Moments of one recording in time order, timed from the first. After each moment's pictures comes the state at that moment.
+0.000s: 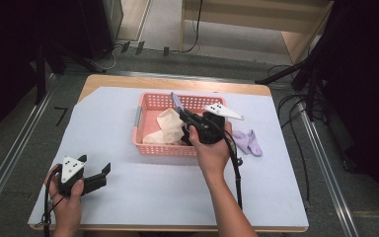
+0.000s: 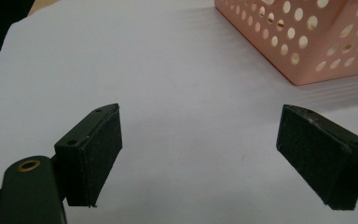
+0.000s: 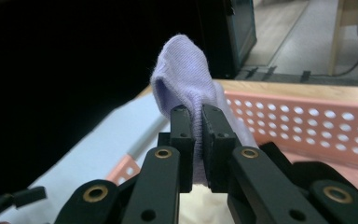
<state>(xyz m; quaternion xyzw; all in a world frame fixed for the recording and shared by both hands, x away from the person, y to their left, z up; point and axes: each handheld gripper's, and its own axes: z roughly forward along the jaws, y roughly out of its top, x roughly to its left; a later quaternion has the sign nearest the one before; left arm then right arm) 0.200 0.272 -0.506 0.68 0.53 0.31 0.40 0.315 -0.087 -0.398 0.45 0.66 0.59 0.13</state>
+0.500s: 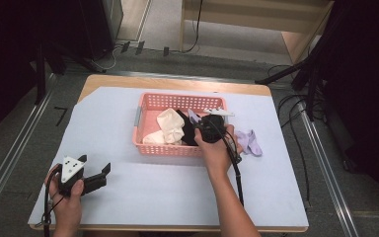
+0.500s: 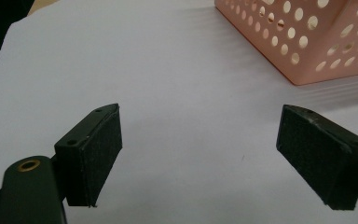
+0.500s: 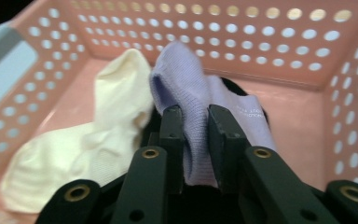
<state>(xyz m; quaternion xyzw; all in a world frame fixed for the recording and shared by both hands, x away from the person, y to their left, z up) 0.200 0.272 -0.506 0.68 0.53 0.31 0.40 0.357 -0.099 -0.460 0.55 0.70 0.41 0.17</state>
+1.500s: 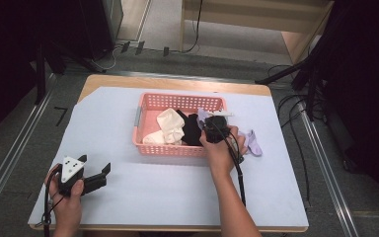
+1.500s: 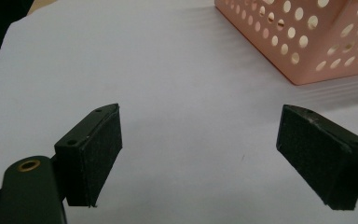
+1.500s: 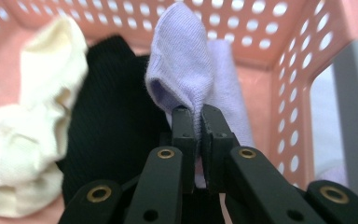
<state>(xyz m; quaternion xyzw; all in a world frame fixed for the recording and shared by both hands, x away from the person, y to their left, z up) 0.200 0.272 -0.506 0.68 0.53 0.31 0.40 0.364 -0.111 -0.474 0.57 0.71 0.34 0.21</state>
